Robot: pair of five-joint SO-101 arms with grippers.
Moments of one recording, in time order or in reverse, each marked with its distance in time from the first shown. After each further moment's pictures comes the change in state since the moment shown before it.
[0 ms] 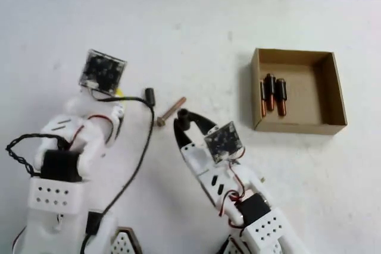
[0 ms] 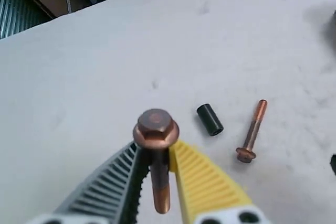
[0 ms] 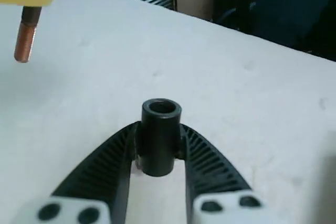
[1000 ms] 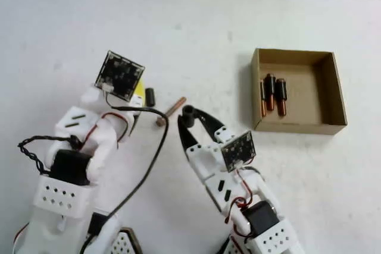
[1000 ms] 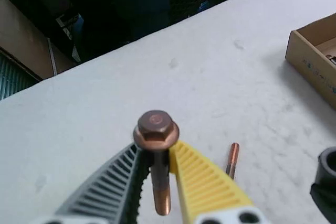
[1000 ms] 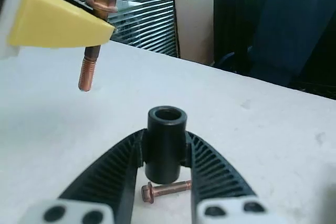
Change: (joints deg) left arm 6.3 -0.1 0.0 -10.9 0.3; right arm 0.5 -18.4 -0.2 13.8 -0.5
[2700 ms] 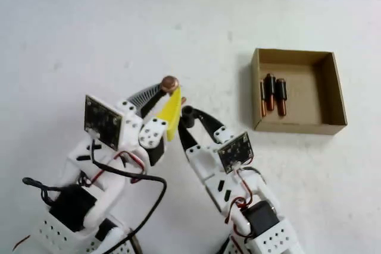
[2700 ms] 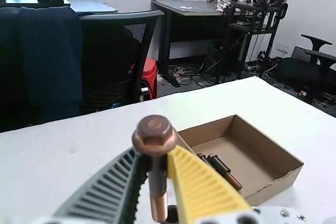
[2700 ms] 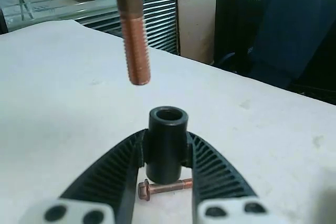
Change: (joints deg) left arm 19.6 -18.7 9.1 -9.1 18.8; right arm 0.0 0.0 0.9 0.1 2.6
